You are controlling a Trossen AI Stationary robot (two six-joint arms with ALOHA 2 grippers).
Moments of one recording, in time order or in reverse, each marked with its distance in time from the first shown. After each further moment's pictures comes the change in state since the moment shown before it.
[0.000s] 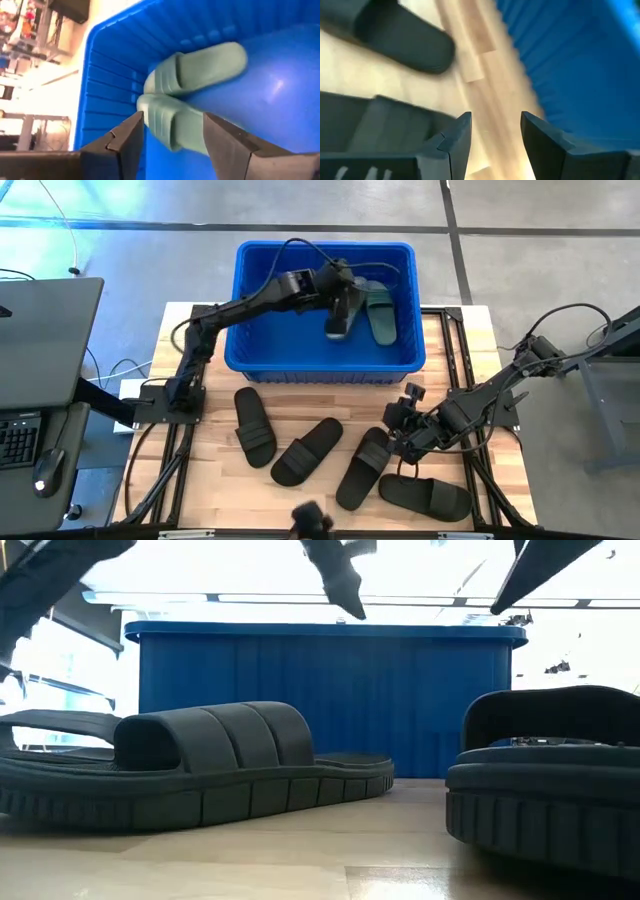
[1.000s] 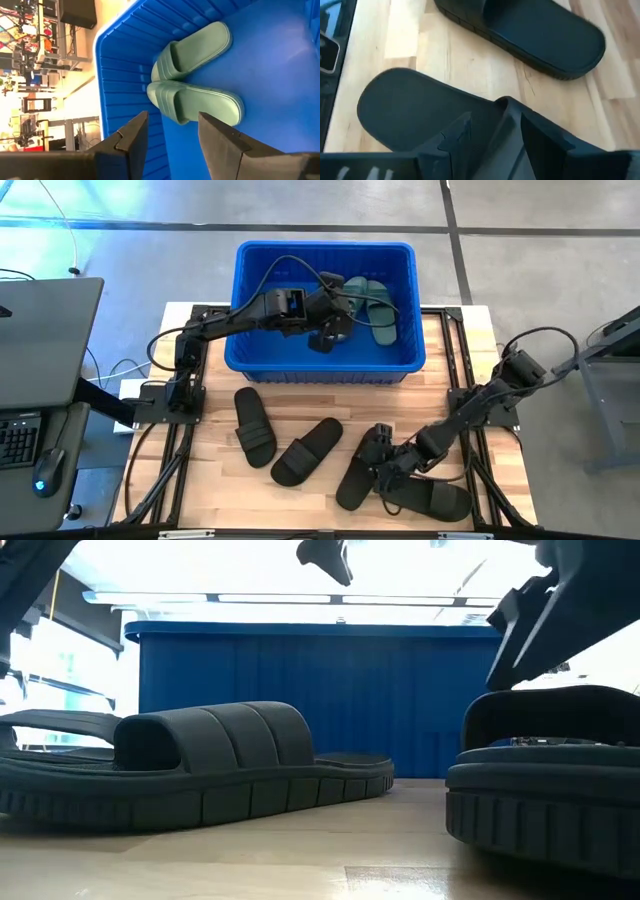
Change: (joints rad) left arm -0.153 -0.086 0.000 -0.155 -0.218 0.090; right arm 0.063 0.236 -0.171 0.692 -0.216 -0.162
